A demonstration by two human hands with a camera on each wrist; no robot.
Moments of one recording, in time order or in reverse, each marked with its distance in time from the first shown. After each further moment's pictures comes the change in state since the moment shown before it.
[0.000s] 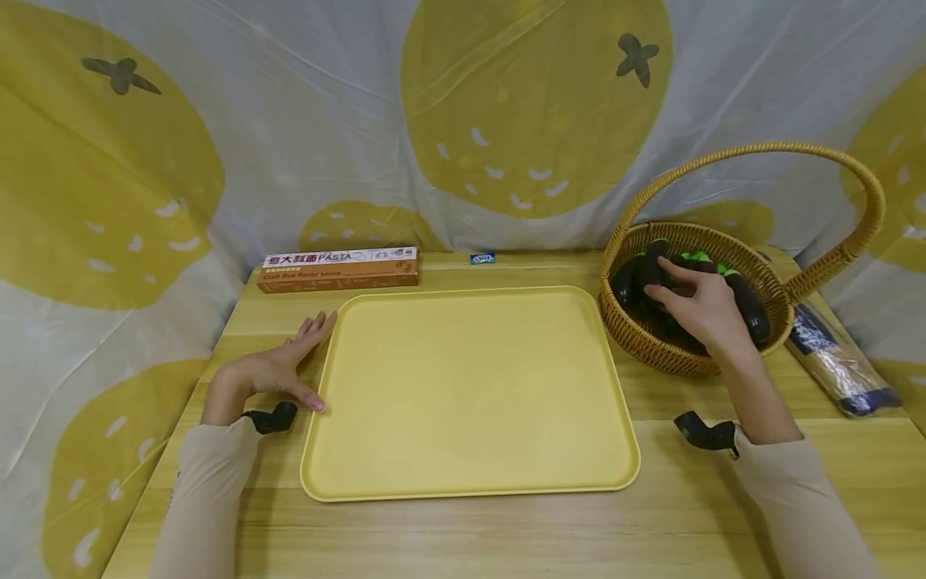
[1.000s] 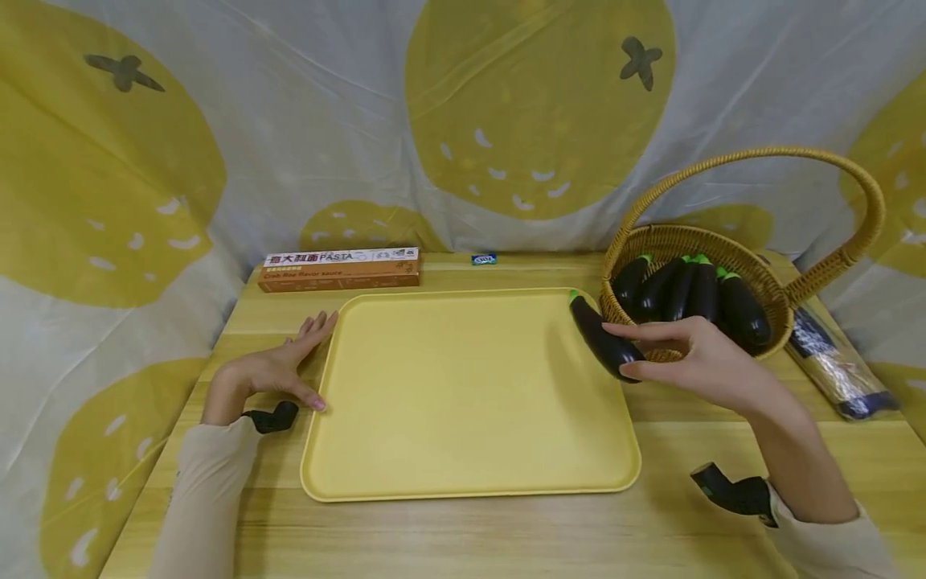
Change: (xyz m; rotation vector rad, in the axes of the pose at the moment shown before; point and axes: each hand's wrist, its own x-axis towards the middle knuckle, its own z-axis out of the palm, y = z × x) left_hand -0.002 0.003 0.000 0.020 0.003 -0.011; right_hand -0.076 -0.044 -0.001 0.006 -0.343 -0.252
